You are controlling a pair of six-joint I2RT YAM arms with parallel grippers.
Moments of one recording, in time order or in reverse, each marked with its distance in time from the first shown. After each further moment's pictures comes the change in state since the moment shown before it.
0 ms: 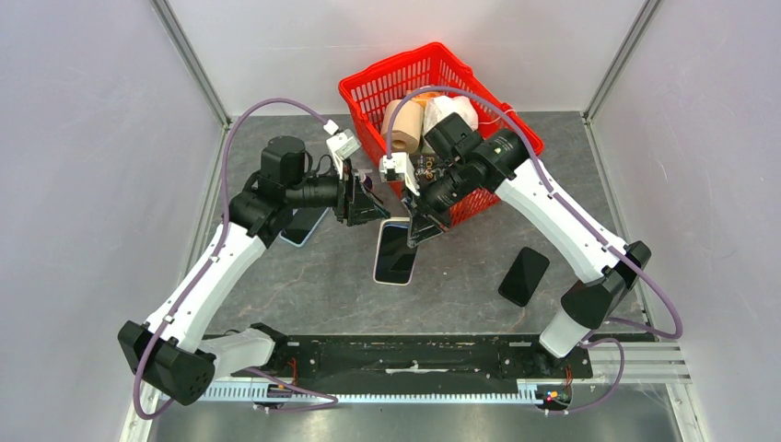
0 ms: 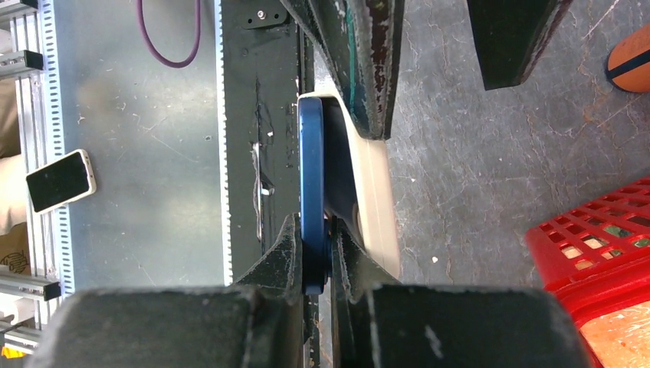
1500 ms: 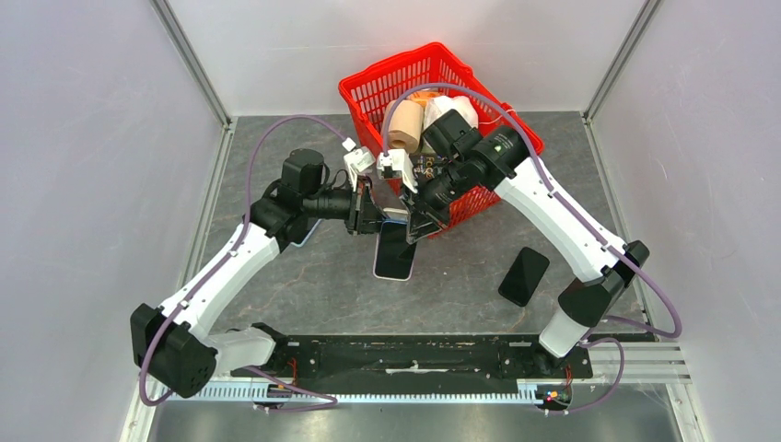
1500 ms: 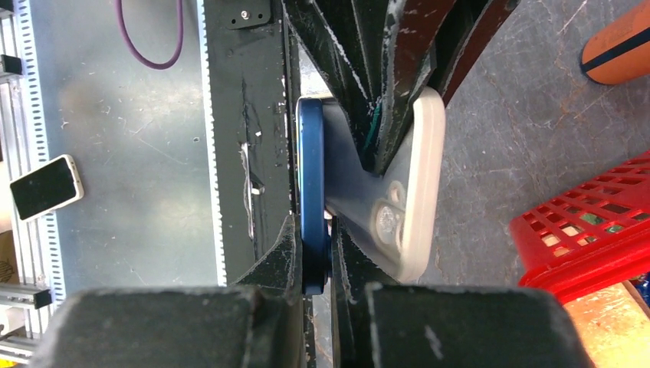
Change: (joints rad) left arm -0.045 0.039 -0.130 0.105 0.075 -0.071; right arm 0.017 0.018 0.056 -0.023 0.048 0.024
